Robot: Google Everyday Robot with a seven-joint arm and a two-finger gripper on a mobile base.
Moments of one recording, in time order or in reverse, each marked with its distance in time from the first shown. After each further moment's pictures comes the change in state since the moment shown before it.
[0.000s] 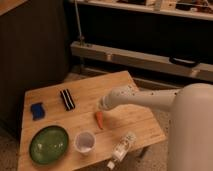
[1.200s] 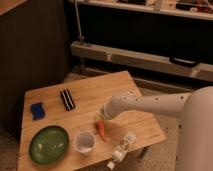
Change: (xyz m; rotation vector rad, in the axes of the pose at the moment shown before) arm 0.065 0.010 -0.023 0.001 0.108 0.002
